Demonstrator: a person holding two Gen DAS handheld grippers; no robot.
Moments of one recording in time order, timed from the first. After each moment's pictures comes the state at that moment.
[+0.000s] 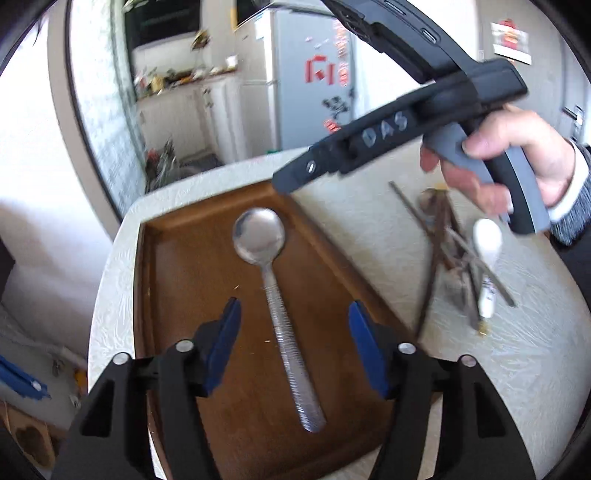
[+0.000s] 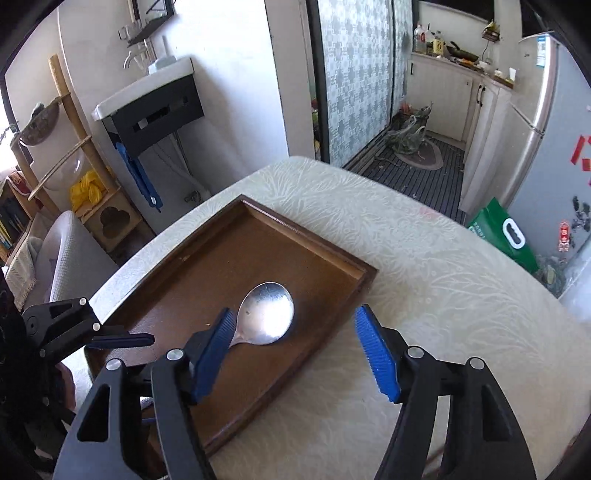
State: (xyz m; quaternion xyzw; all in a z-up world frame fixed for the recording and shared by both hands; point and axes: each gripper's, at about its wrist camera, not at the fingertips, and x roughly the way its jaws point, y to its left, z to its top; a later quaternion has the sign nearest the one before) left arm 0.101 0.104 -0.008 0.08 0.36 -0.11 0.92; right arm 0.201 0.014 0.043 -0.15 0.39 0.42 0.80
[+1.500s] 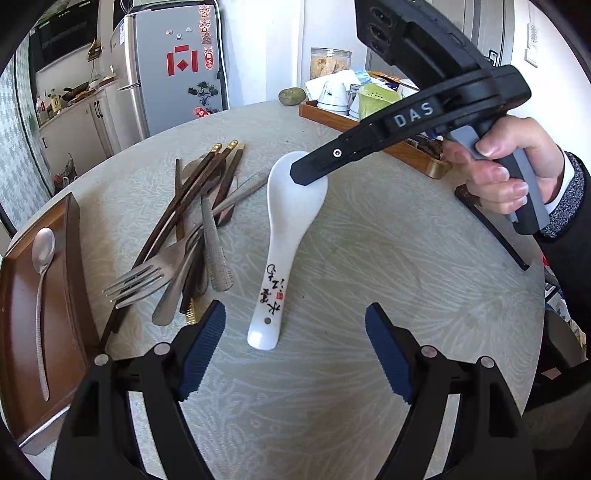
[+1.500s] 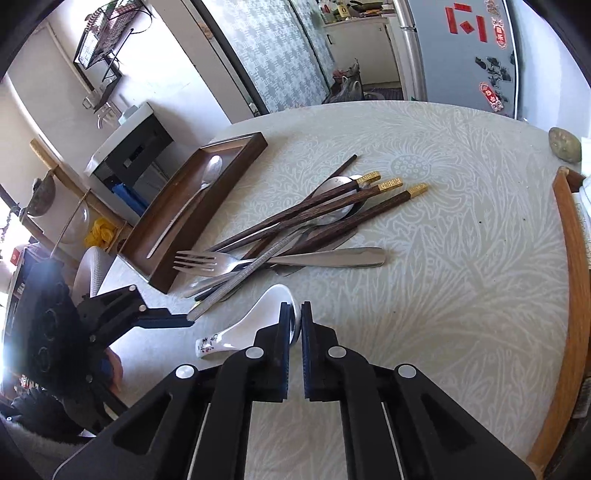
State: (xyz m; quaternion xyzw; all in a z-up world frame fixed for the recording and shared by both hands) left arm 0.048 -0.070 -0.041 0.11 0.40 -0.27 0.87; right arm 0.108 -0.212 -0.003 -0.01 0.47 0.39 0.79
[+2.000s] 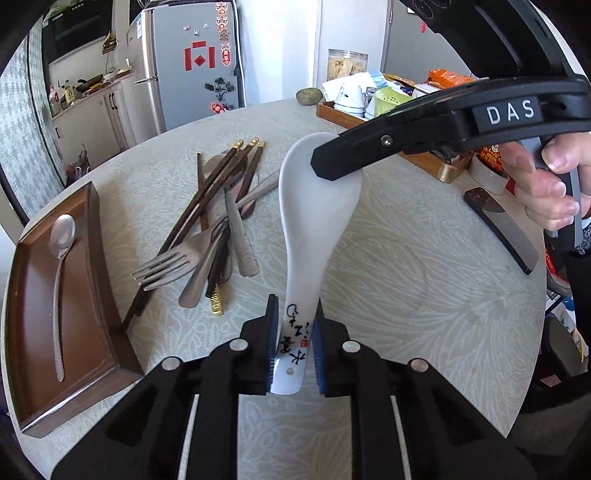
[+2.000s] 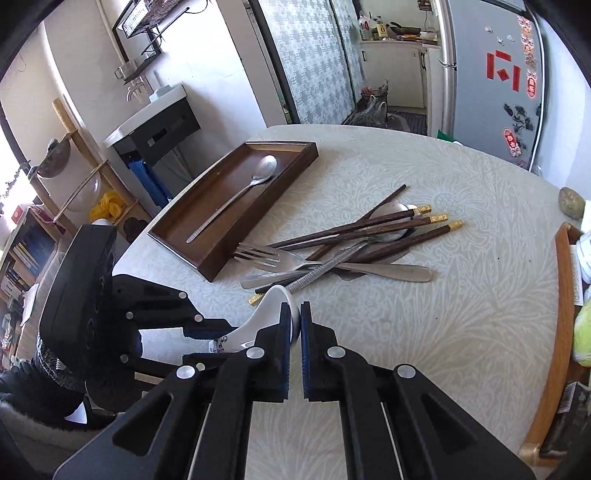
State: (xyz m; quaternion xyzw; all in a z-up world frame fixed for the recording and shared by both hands) left arm 0.043 -0.053 -0.032 0.10 0.41 -0.24 0.88; right arm 0.065 -0.175 0.033 -0.07 0.43 0.41 0.80
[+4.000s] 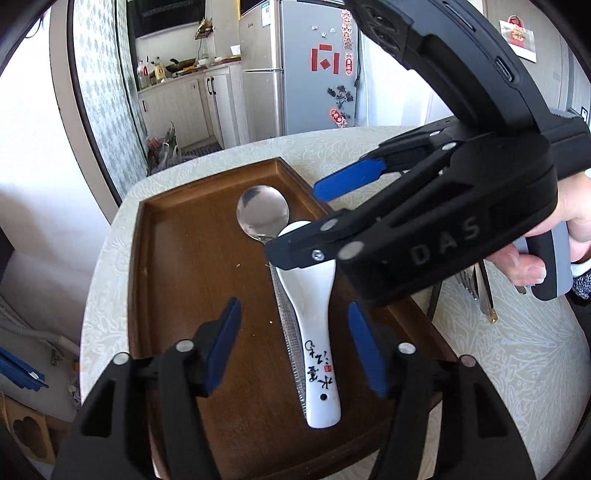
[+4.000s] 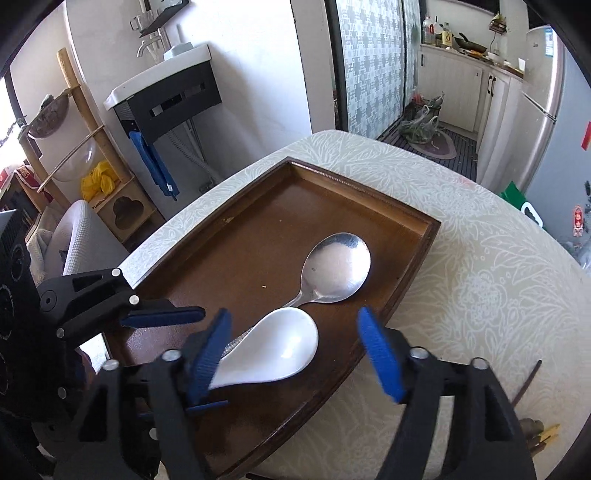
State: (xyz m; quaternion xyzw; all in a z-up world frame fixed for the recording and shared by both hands) left arm 0.101 0.115 -0.023 0.07 0.39 -0.09 0.91; right arm 0.161 0.055 -0.003 -0.15 0.41 0.45 0.78
